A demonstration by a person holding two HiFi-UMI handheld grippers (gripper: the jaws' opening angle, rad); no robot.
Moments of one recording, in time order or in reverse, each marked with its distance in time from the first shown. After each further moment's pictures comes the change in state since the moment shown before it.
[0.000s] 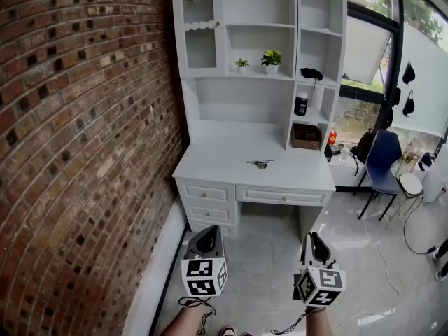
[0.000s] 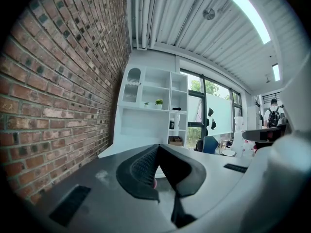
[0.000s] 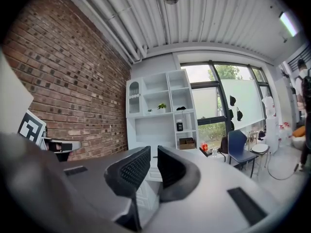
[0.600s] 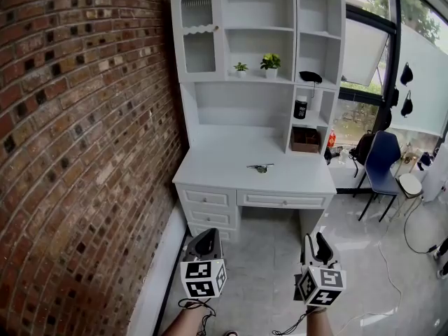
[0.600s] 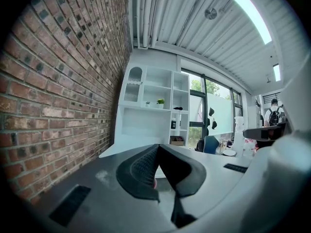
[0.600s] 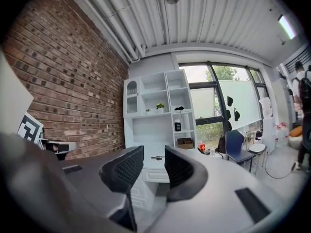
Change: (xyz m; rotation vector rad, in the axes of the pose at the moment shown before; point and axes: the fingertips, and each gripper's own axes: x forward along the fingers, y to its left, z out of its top) left arm 0.009 0.019 0.000 -0.003 0.006 0.000; right arm 0.012 0.003 0.001 0.005 0.002 -0.037
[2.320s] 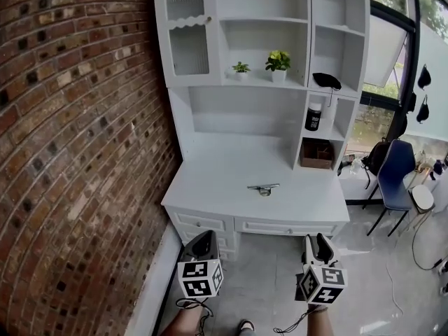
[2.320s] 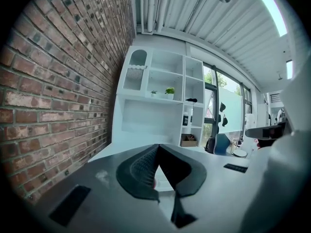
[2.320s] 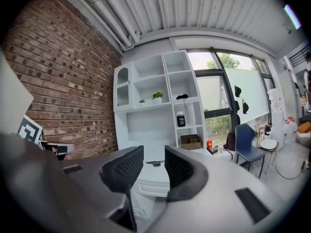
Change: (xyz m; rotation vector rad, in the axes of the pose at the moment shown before) left arm 0.209 0.049 -0.001 -0.026 0.066 0.051; right arm 0.222 -0.045 0.001 0.027 0.065 0.028
